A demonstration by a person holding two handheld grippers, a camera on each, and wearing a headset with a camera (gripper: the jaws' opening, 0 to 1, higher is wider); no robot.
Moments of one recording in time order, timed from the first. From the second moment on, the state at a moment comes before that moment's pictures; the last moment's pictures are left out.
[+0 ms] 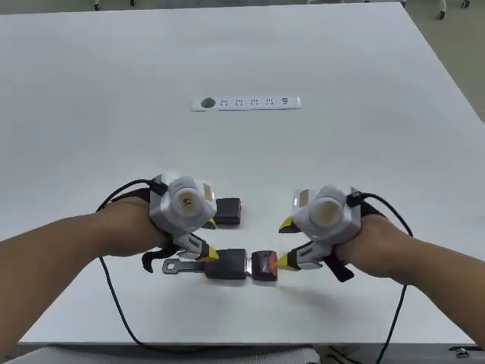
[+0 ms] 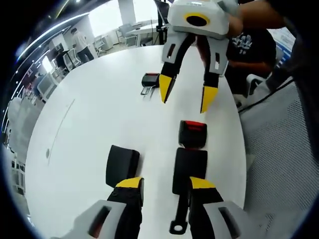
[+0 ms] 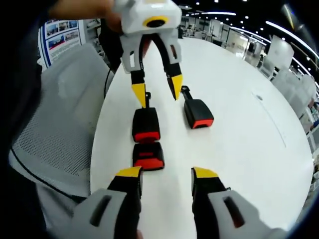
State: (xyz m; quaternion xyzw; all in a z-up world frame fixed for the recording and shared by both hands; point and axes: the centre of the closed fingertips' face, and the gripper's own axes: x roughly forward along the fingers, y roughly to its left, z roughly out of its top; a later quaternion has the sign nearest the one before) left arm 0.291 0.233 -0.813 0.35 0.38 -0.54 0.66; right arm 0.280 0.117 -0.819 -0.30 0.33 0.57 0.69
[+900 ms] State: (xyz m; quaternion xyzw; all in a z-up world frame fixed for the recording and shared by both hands) left arm 0.365 0.241 -0.856 0.40 0.39 -0.54 0.63; right arm 0.364 0.005 -0.861 -0.34 0.36 0.53 0.69
